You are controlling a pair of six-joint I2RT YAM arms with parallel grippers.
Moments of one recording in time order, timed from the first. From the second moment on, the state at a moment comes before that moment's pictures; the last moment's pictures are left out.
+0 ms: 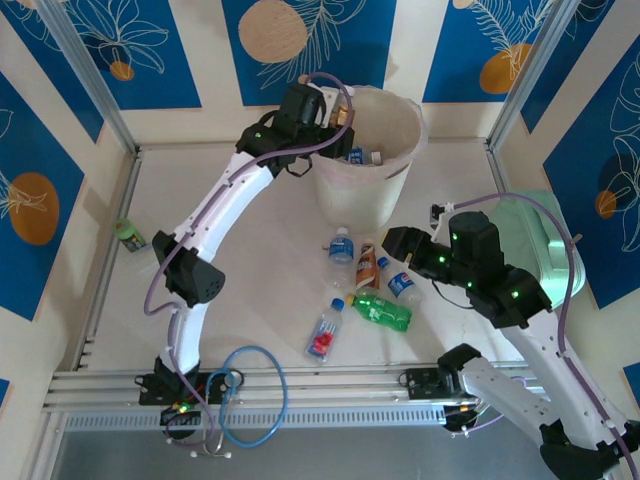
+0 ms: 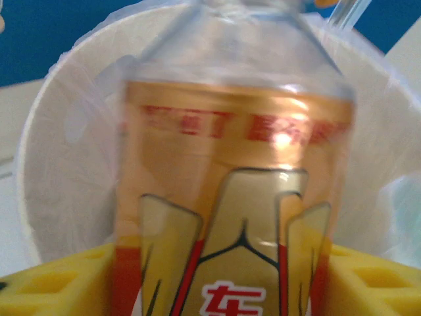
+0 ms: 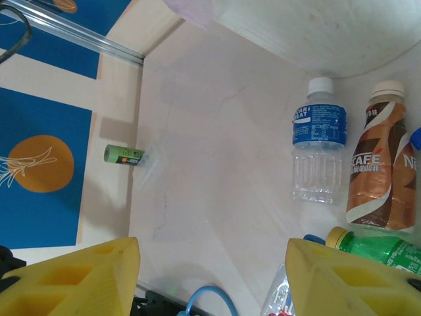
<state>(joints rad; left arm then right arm) -0.65 2.10 2.40 -0.83 0.02 -0.23 0.49 0.75 1.02 -0.81 -0.22 0.91</state>
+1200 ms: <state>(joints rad) -0.85 1.20 1.01 -0.74 0.09 -0.38 0.46 0.86 1.11 -0.80 -0.20 0.85</state>
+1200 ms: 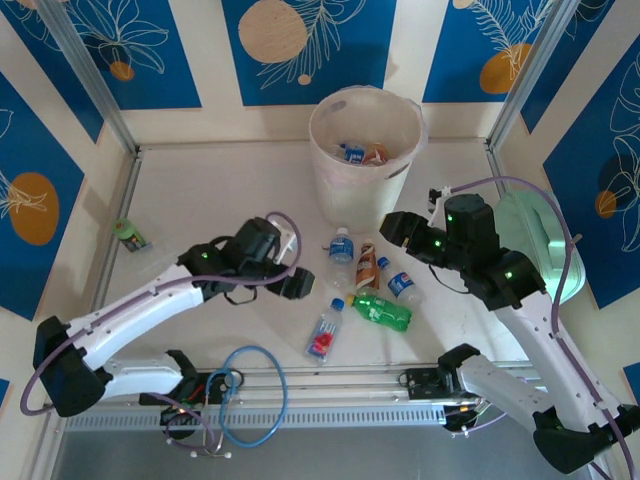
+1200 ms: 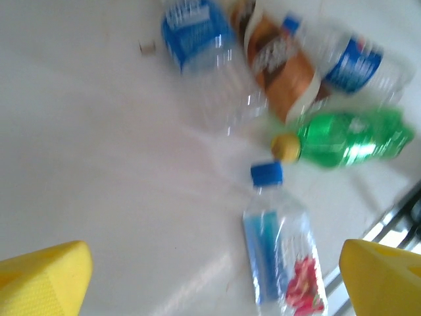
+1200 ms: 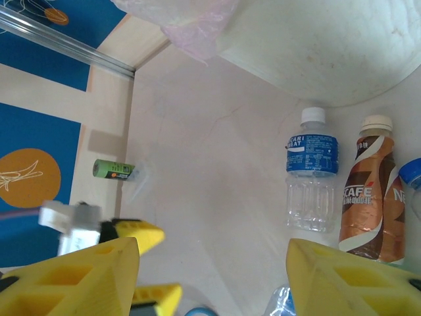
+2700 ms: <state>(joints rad) -1.18 1.78 1.20 -0.93 0.08 -0.41 0.30 0.80 1.08 -0.80 -0.29 0.85</state>
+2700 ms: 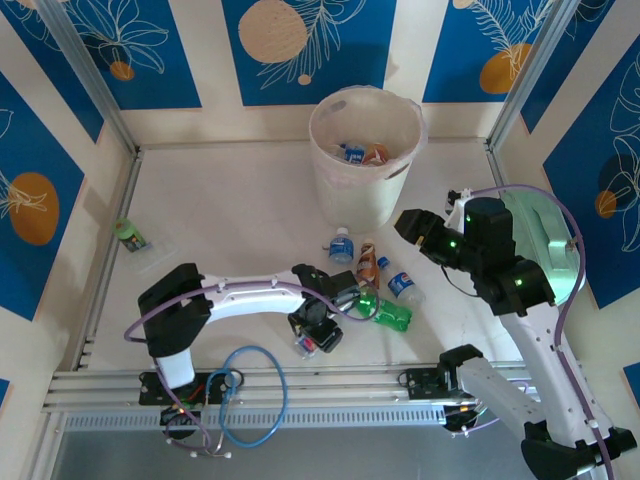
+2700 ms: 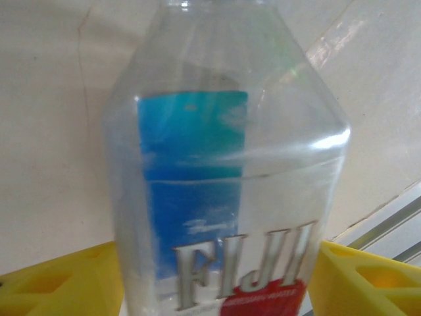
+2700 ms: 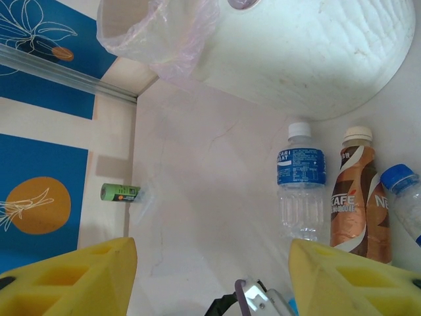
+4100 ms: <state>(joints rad) -1.09 1.38 1.36 -0.87 0.04 -0.37 0.50 1.01 1.05 -0.68 -0.38 0.88</state>
